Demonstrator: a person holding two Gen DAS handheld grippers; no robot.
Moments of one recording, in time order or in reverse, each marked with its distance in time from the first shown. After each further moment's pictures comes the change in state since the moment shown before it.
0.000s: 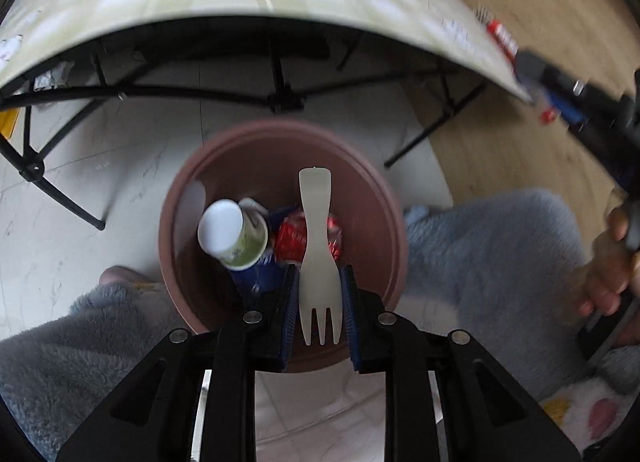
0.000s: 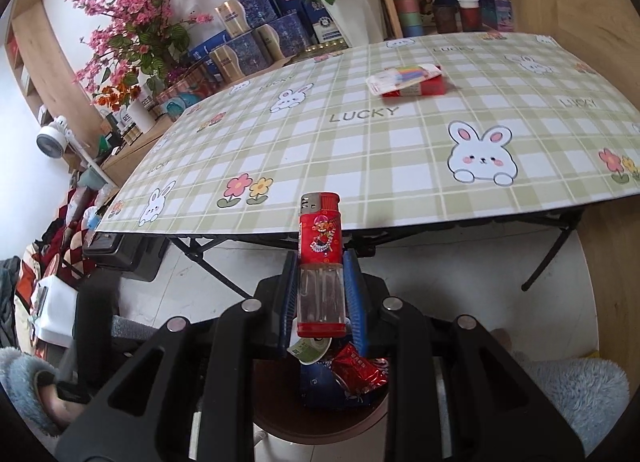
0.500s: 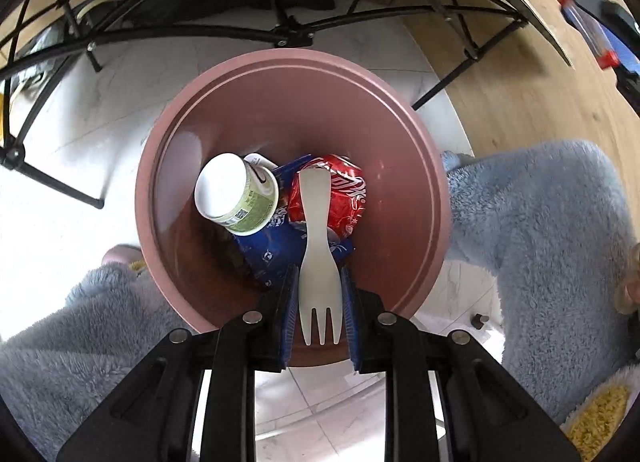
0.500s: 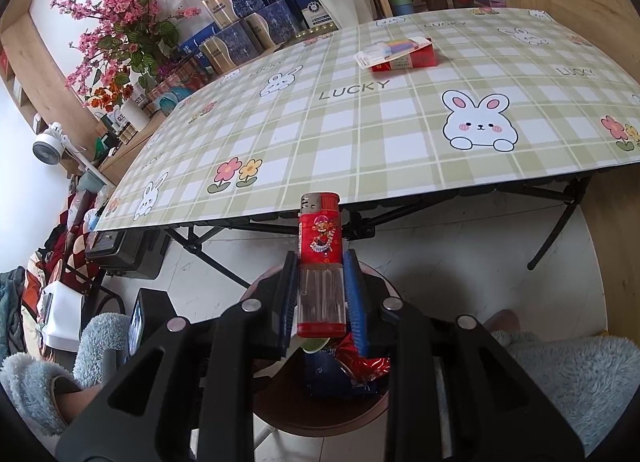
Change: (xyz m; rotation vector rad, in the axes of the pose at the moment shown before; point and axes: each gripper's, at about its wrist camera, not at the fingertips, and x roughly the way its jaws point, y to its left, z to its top) left arm 0.044 0.008 -0.009 0.045 0.133 0.047; right arm 0.010 -0.005 -0.011 0.040 0.043 0.006
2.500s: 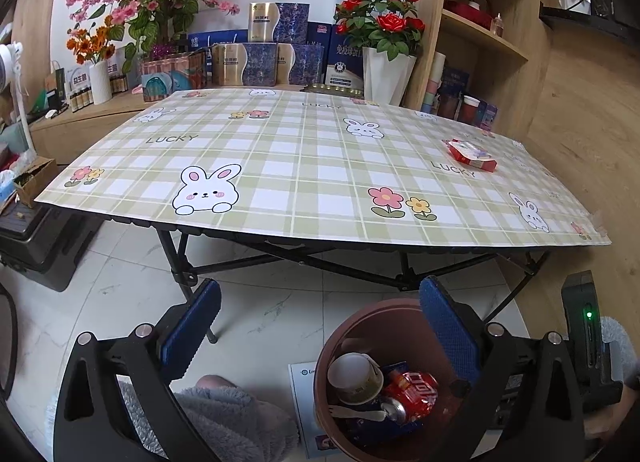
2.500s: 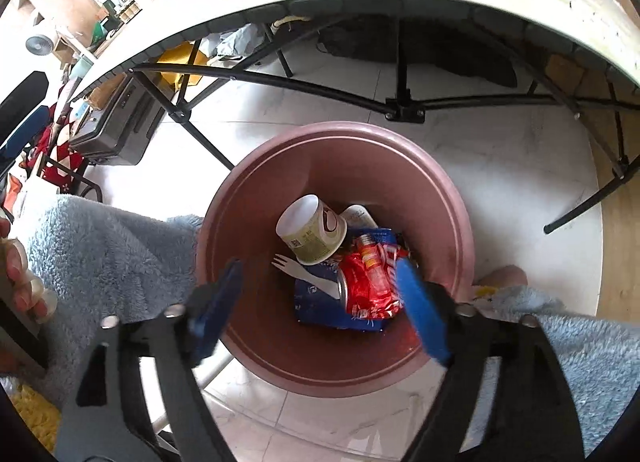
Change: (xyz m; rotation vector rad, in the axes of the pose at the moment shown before) left arm -0.159 0.038 -0.037 -0.212 -0.792 0.336; right arm 0.095 0.040 -0.070 -0.205 0.357 -0.046
